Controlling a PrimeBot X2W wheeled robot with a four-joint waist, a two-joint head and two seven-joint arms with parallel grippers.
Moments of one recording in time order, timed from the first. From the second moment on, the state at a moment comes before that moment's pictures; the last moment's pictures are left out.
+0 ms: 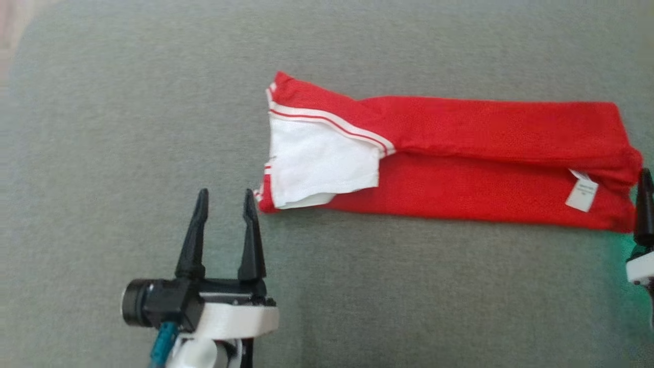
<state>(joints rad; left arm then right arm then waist) -0.10 0.19 -0.52 -0.04 -0.40 0.33 -0.25 -0.16 -0.43 0.00 0.46 0.61 0.13 -0.23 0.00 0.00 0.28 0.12</state>
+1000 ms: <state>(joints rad) -0.04 0.06 -0.36 -0.02 -0.23 0.16 -0.26 -0.30 -0.46 -0.06 0.62 0.52 0.13 0.08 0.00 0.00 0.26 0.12</state>
